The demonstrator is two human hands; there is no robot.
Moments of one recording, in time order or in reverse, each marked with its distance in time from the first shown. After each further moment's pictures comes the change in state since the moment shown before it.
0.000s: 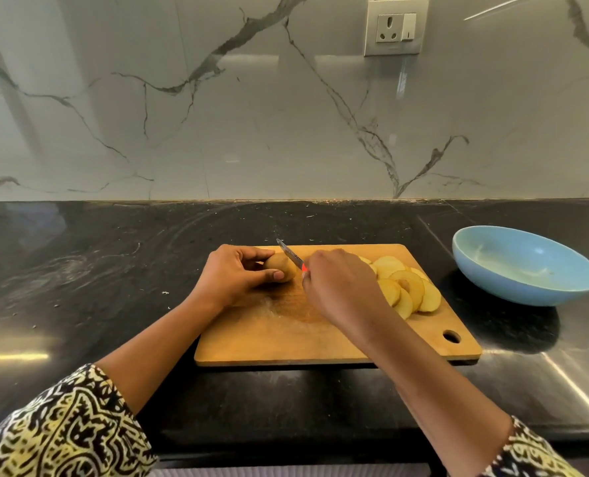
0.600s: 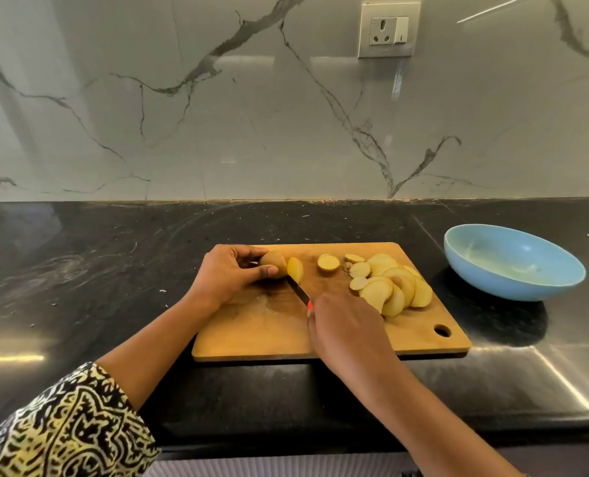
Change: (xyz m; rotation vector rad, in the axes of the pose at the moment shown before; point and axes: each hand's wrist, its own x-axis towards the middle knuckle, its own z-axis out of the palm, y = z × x) left_hand -0.002 0.002 0.001 -0.019 0.027 -0.055; right_hand -0.045 -0.001 0.015 0.013 -0.127 0.079
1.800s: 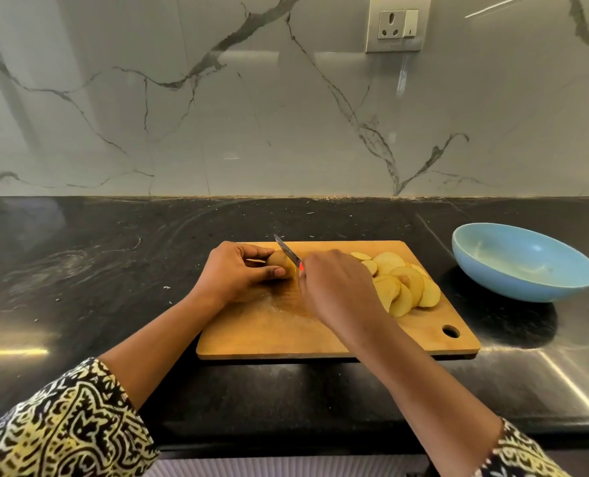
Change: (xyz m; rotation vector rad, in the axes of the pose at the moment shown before) left_hand -0.002 0.003 -0.001 0.003 -0.047 0.015; right_hand 0.035 -0.012 -0.018 -0.035 0.136 -0.081
